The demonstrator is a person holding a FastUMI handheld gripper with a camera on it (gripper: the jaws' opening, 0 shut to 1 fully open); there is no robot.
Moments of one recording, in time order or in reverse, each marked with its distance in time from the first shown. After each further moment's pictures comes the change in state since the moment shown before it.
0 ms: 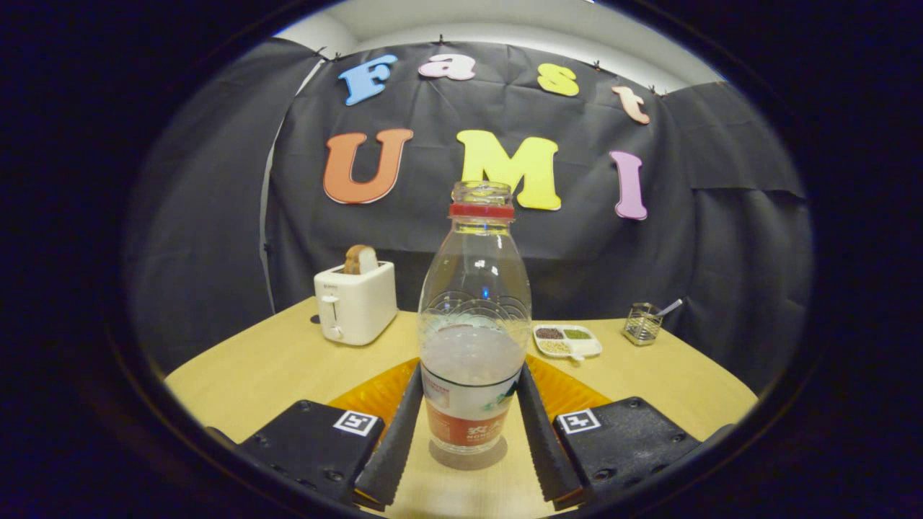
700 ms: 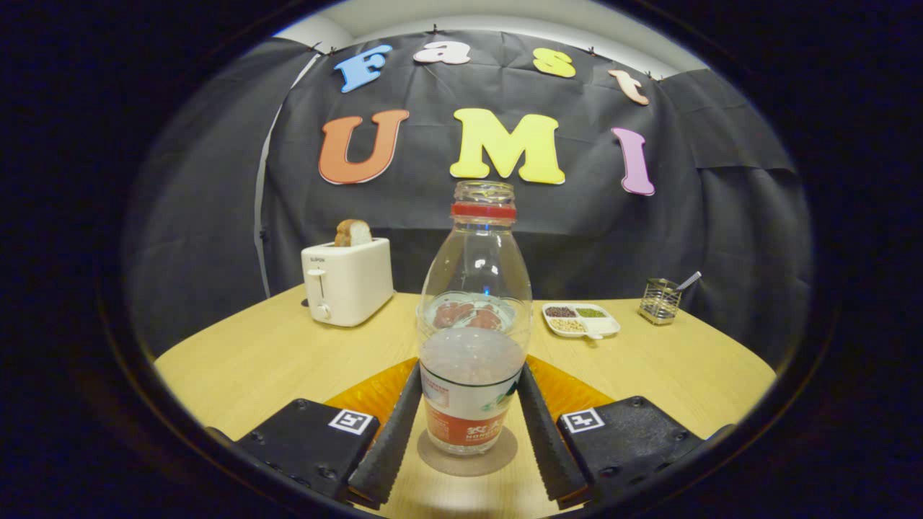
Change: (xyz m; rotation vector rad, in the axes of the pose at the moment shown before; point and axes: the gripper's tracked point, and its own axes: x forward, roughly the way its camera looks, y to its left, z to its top) arm 0.039 -0.003 -0.051 0.024 0.033 0.023
